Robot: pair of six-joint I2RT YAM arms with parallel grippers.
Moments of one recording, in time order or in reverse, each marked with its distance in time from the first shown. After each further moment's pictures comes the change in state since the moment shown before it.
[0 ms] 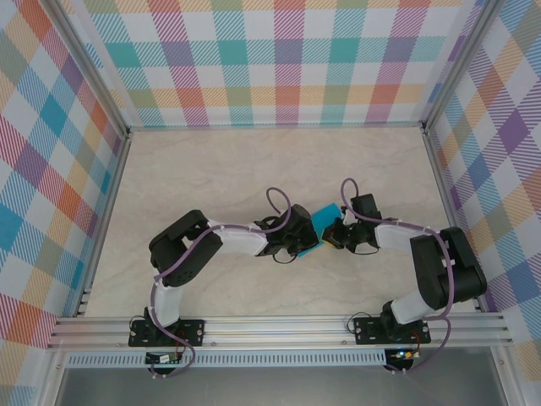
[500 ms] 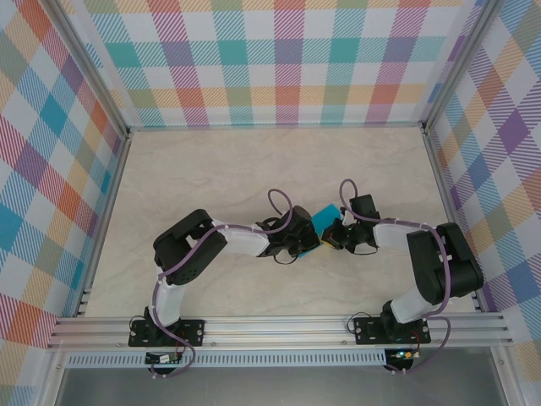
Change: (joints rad) left arm 0.000 0.031 0.000 0.028 0.014 0.000; right arm 0.000 0.036 -0.003 0.025 0.001 0.000
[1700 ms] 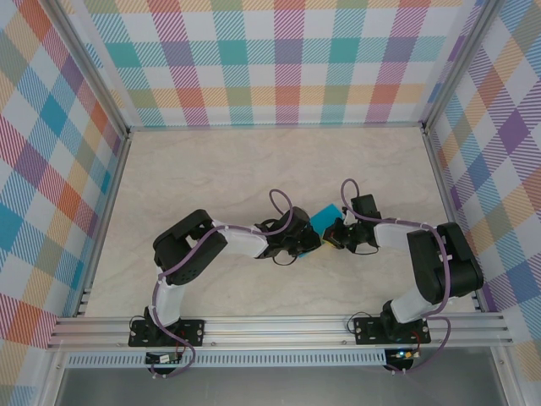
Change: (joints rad) left arm 0.001 -0.002 -0.032 0.061 0.026 0.060; right arm -0.013 0.002 -0.001 0.004 0.014 0.010
